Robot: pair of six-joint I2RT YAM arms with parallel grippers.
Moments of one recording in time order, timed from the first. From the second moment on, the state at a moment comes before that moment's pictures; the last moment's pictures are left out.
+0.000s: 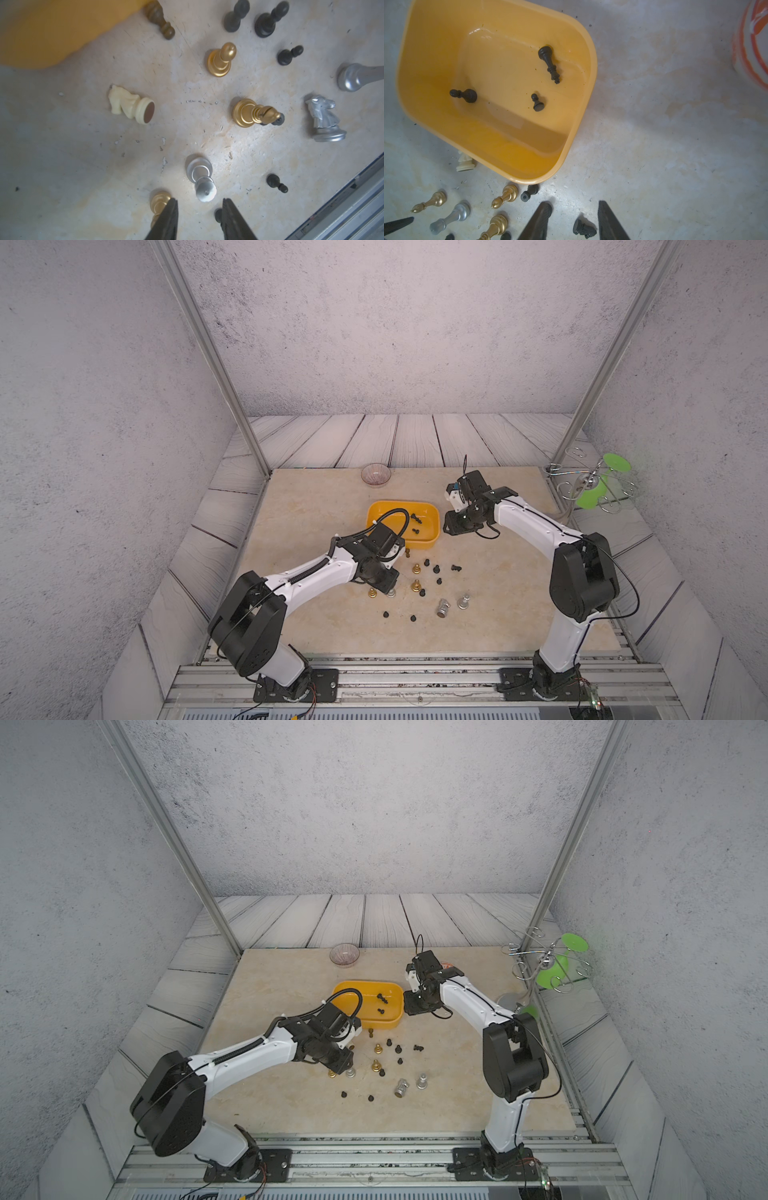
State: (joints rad) left arm -0.74 1.54 1.00 -0.69 0.12 -0.09; right arm 0.41 1.82 1.47 -0.78 -0.19 0.12
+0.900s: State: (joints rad) left arm -0.80 1.67 1.06 -0.73 0.01 -0.10; right arm 0.38 1.79 1.43 -0.75 -0.21 0.13
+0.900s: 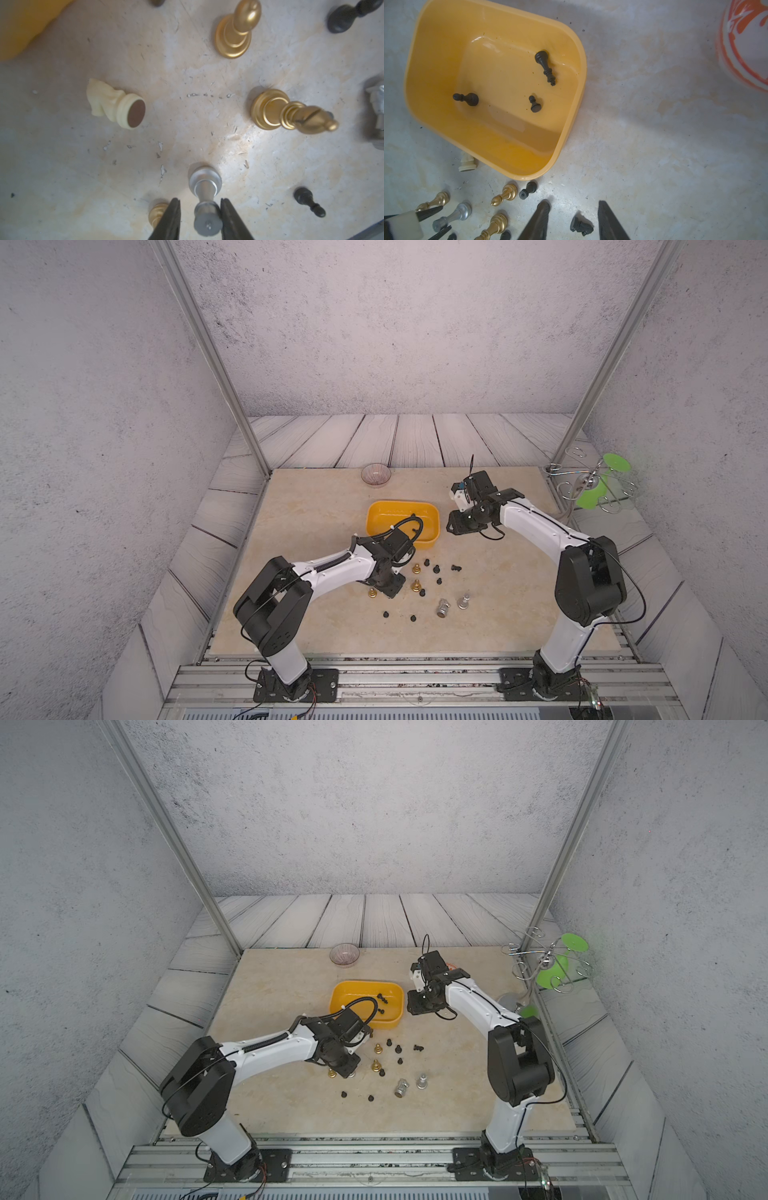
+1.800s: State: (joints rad) left arm -0.76 1.58 1.35 -0.74 -0.08 -0.07; right arm 0.36 1.66 1.38 -0.74 -0.26 0.13
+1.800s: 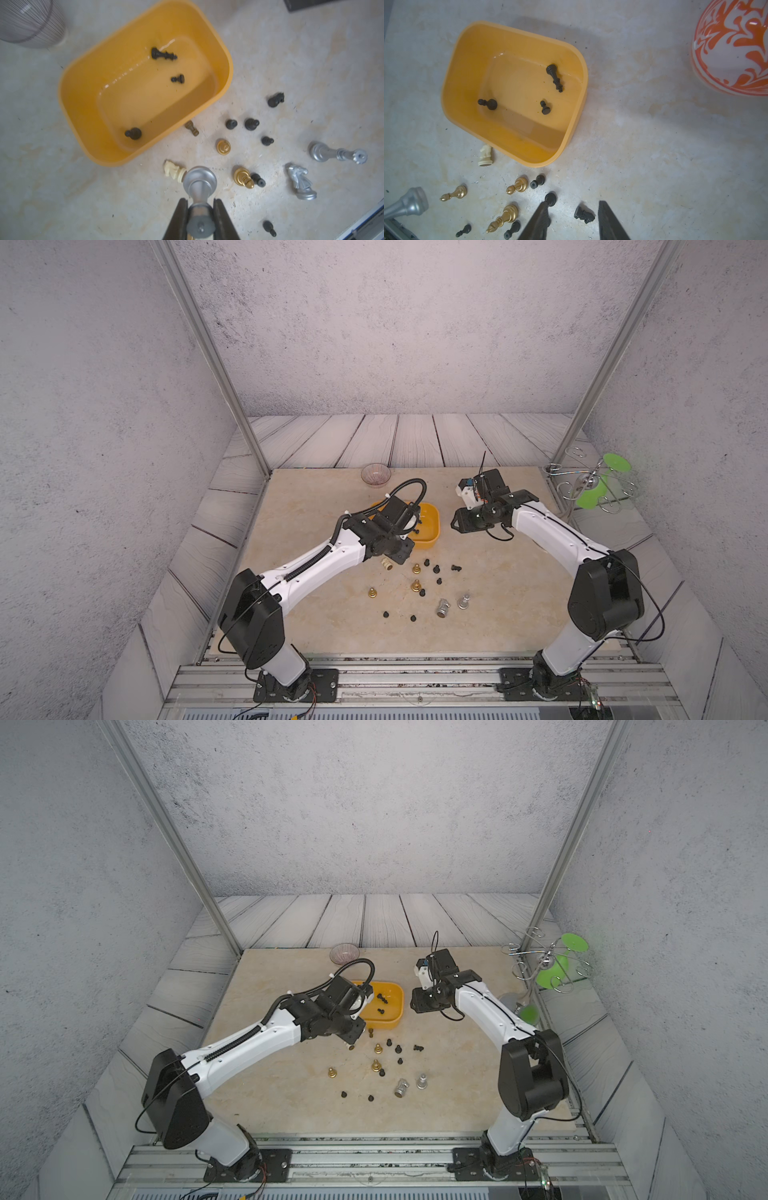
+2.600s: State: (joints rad) left arm -0.51 2.14 1.80 -0.67 0.00 -0.03; right arm 0.36 1.52 1.26 -0.78 -0.23 0.18
